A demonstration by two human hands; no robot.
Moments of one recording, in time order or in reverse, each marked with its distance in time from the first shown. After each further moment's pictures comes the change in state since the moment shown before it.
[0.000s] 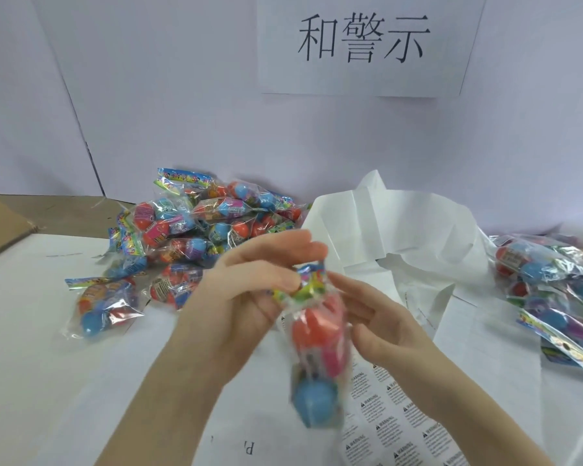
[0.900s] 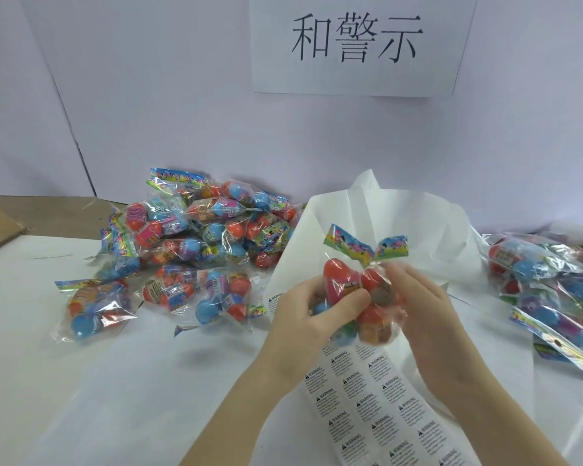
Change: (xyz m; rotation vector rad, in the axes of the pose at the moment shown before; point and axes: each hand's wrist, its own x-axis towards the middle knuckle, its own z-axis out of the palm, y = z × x) left_hand 0.008 -0.049 0.039 0.232 0.019 -0.092; right_hand 0.001 -0.012 -0.012 0.064 0.423 -0.004
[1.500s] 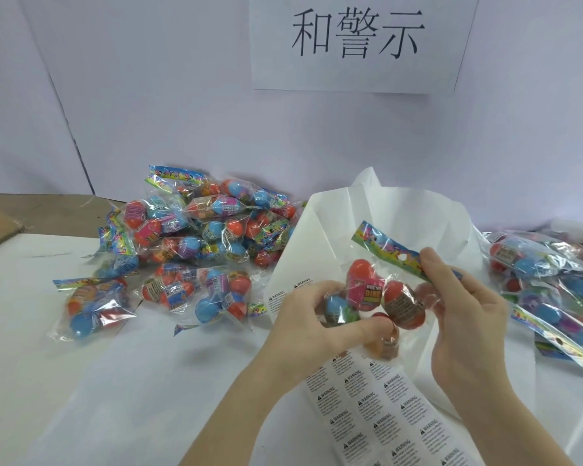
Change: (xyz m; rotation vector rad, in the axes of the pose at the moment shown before) left_hand -0.002 0.000 -0.002 0.172 -0.024 -0.085; right_hand 0.004 0.001 -0.004 0.150 0.542 -0.116
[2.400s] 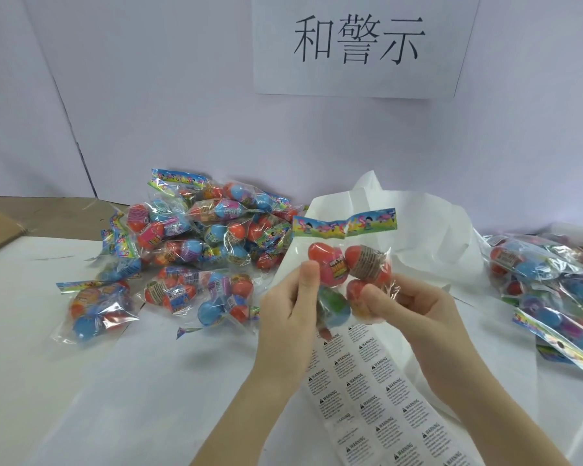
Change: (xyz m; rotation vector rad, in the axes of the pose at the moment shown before) left_hand 0.001 -0.002 0.003 -0.122 0.369 0.187; right_hand -0.007 0.002 0.002 -0.148 -0.606 0.038
